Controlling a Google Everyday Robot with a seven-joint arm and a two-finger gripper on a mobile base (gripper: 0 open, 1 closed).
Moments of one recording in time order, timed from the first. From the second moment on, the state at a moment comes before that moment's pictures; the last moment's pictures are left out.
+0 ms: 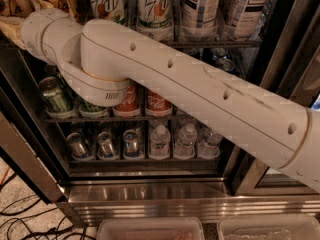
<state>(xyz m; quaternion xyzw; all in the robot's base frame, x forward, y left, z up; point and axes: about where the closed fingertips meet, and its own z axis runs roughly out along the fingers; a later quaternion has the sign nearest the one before) 0.597 0.268 1.059 -0.35 0.59 0.25 0.69</state>
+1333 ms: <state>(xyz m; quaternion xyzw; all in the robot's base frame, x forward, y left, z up) 0.597 0.268 1.059 -0.35 0.59 0.25 0.69</state>
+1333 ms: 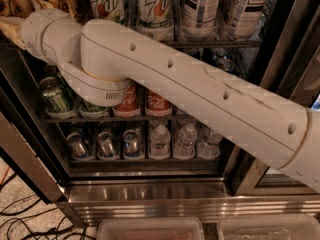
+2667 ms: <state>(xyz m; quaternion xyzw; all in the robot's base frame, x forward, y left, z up) 0.597 0.268 1.059 -0.35 0.59 0.25 0.69</state>
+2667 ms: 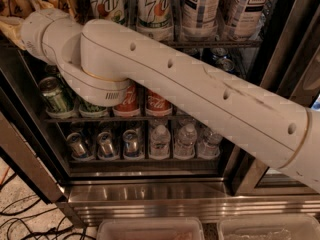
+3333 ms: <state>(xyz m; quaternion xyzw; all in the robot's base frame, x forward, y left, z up) 0.596 0.272 1.058 -0.35 0.59 0.25 0.68</state>
